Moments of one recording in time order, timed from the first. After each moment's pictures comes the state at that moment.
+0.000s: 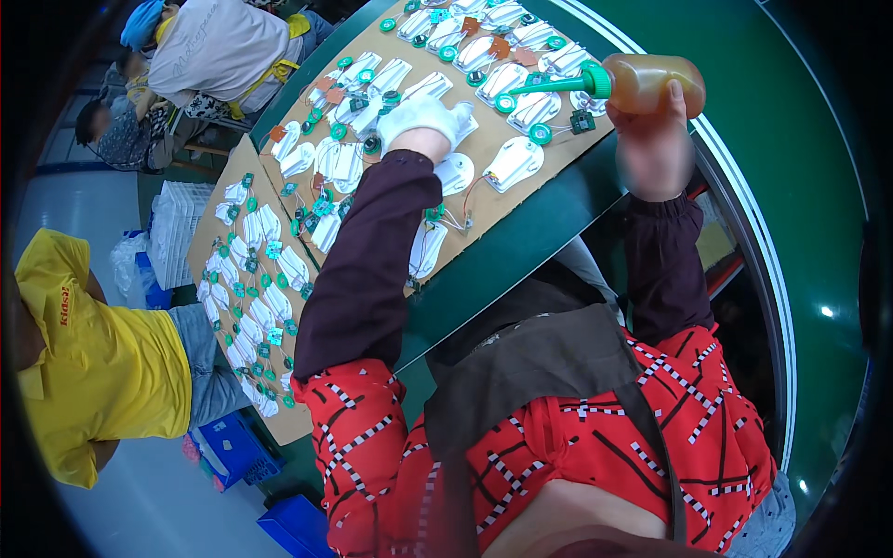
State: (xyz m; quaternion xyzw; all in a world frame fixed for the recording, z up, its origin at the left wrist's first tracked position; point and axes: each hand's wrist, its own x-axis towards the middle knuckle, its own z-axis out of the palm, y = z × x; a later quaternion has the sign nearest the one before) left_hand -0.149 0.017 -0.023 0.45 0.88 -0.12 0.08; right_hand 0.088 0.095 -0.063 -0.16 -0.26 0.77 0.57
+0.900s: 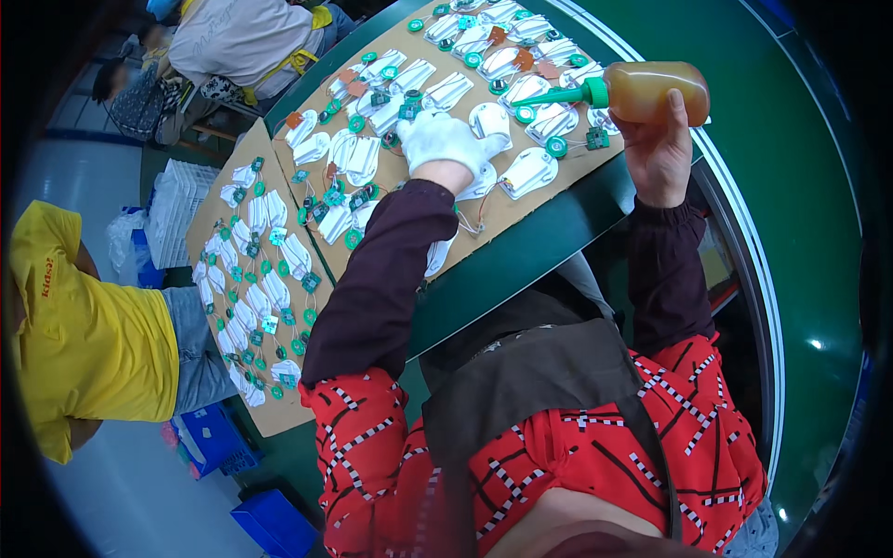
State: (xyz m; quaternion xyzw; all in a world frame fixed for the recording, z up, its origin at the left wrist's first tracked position) left_hand -0.126 -0.015 -0.028 0.51 0.86 -0.09 0.00; right_hand 0.080 0.098 -0.044 -0.13 -0.37 0.74 0.55
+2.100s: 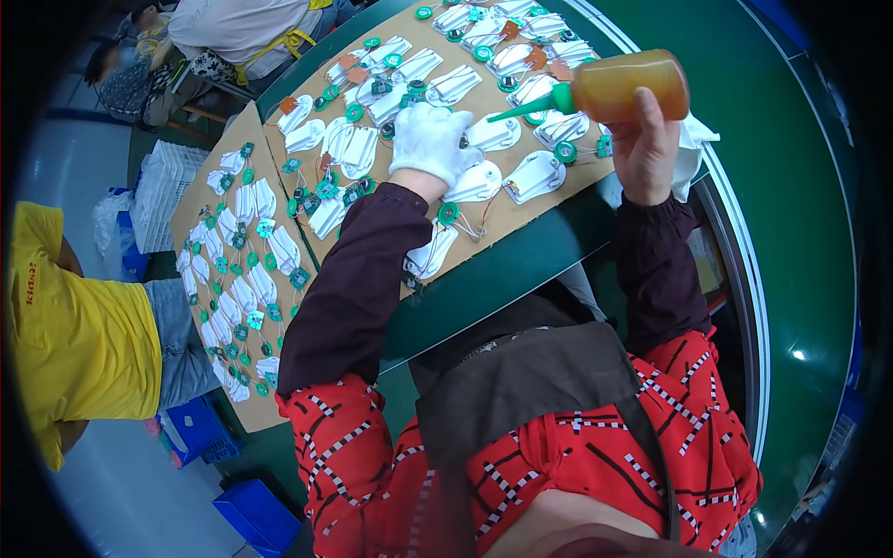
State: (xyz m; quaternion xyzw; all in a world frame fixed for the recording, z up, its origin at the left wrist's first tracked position) left_hand -0.165 -0.037 -0.054 0.62 0.77 0.10 -0.06; right_hand 0.045 0.102 -0.045 -0.09 -0.48 0.70 0.52
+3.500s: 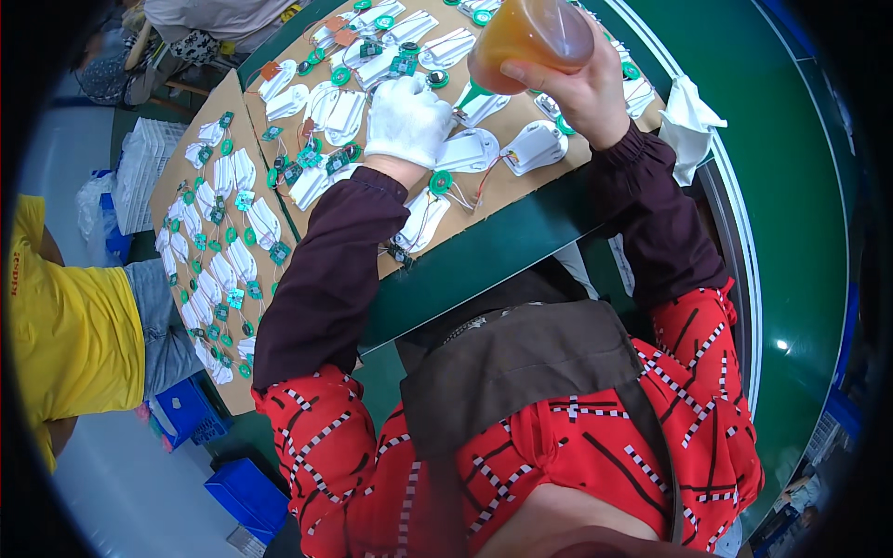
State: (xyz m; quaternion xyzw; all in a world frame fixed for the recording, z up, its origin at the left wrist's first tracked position) left_hand -0.181 -0.054 -0.063 0.71 0.66 0.13 -0.21; right_hand -0.032 0.089 -0.020 0.08 -0.65 0.60 0.46
